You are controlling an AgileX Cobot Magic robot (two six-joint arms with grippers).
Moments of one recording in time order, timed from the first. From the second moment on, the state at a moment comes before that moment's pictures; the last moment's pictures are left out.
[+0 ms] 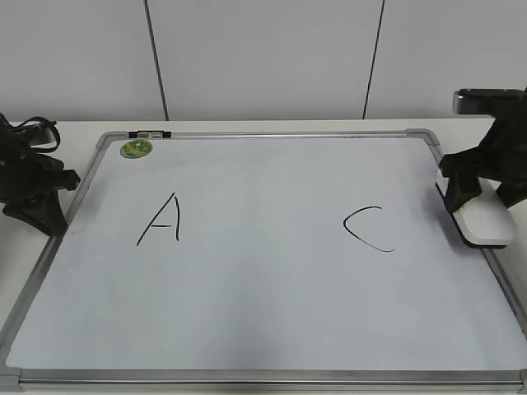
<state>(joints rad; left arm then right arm) 0.03 2.16 -1.49 -0.27 0.98 0.20 -0.01 1.91 -1.32 0.07 0.86 -0.10</state>
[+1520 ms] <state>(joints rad) 0.03 2.16 -1.49 -0.27 0.98 0.20 -0.01 2.02 -1.58 0.13 1.02 -0.10</state>
